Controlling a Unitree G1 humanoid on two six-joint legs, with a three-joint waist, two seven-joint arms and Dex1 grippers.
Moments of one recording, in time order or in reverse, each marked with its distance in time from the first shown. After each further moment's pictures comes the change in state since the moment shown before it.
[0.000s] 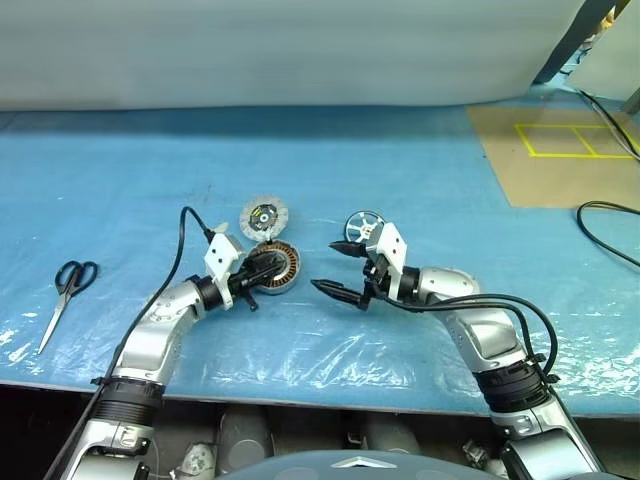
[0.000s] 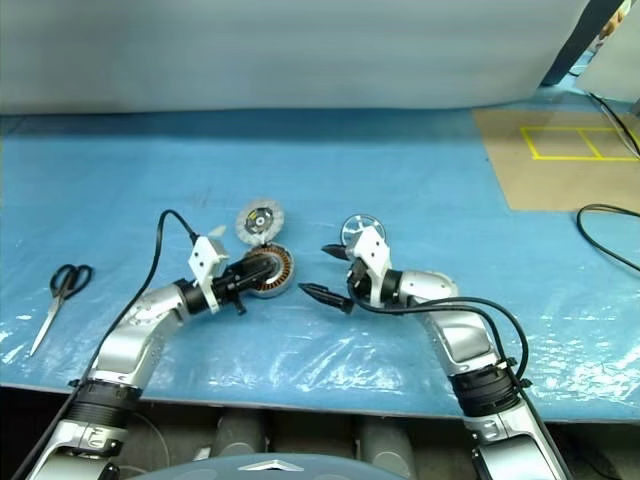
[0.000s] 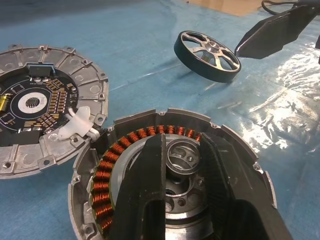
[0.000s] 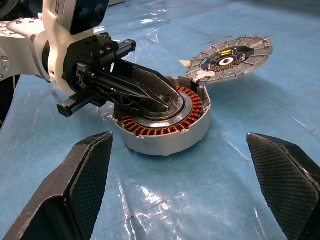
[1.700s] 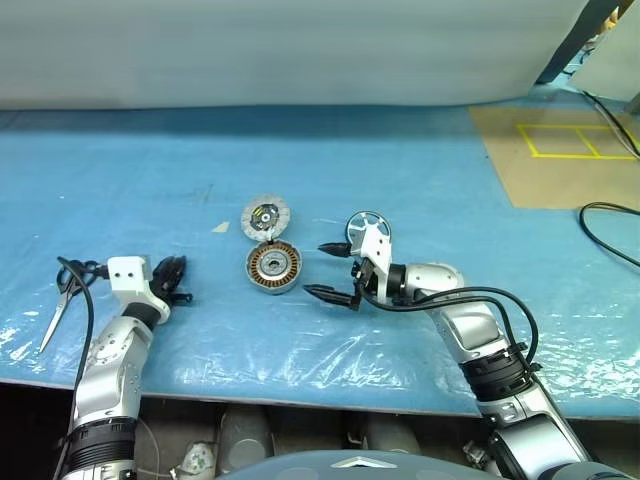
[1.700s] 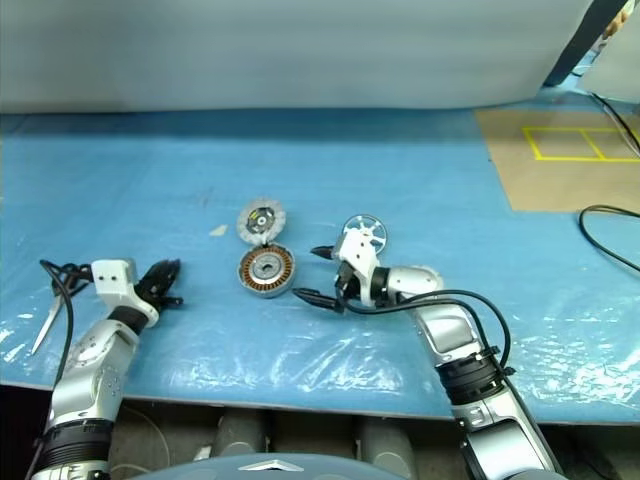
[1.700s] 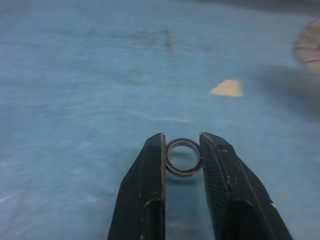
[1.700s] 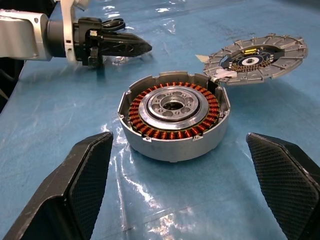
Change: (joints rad) left arm 0.164 -0.086 0.341 -0.002 -0.092 -0.022 0.343; right arm -0.063 0.036 0.037 0.095 -0.092 -0.069 0.069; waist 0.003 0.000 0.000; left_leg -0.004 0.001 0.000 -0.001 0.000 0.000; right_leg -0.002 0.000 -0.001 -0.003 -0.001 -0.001
